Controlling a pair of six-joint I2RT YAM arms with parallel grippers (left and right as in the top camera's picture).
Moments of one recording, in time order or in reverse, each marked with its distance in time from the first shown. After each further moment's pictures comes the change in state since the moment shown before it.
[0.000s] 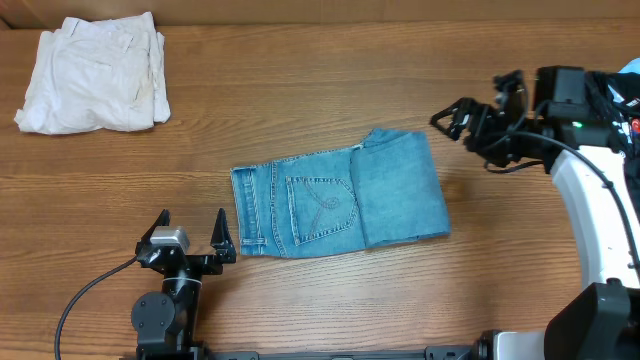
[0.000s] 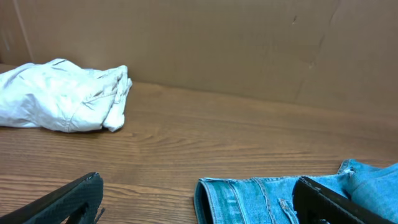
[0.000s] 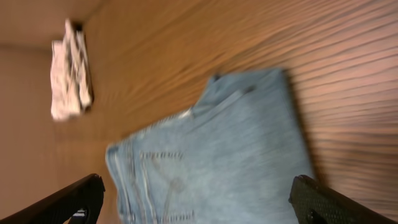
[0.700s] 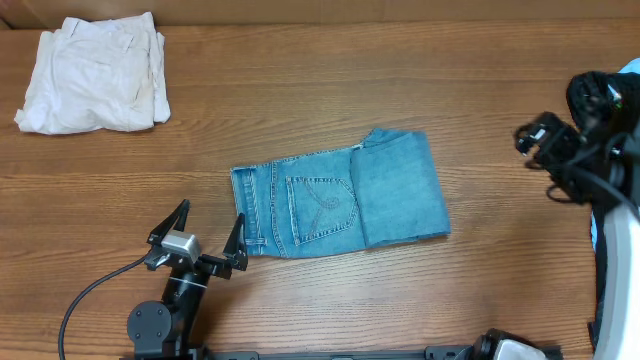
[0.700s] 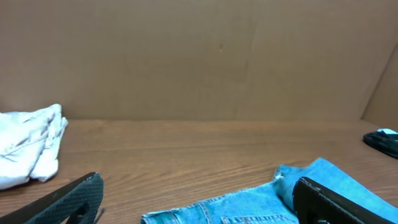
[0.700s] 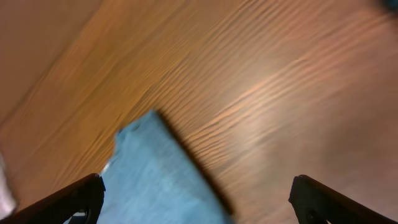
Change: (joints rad) left arm 0.000 0.000 0.011 0.127 0.240 0.000; right arm -0.192 -0.304 0.000 -0.214 0.419 0.122
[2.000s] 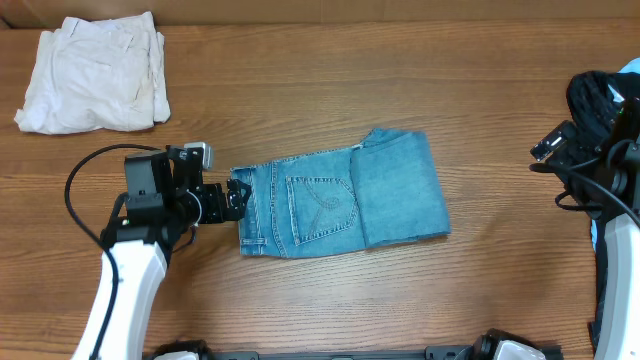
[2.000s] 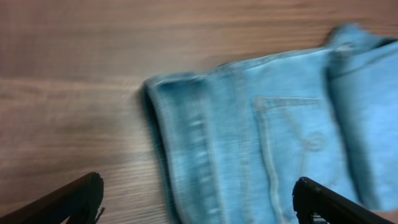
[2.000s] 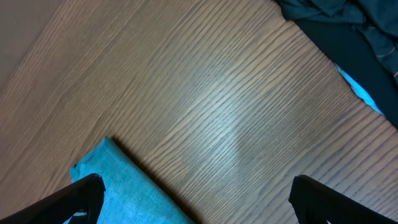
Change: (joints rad) left arm 0.045 1.236 0.719 -0.552 0.074 0.116; right arm 0.000 0.004 0.001 -0.036 0.193 0.087
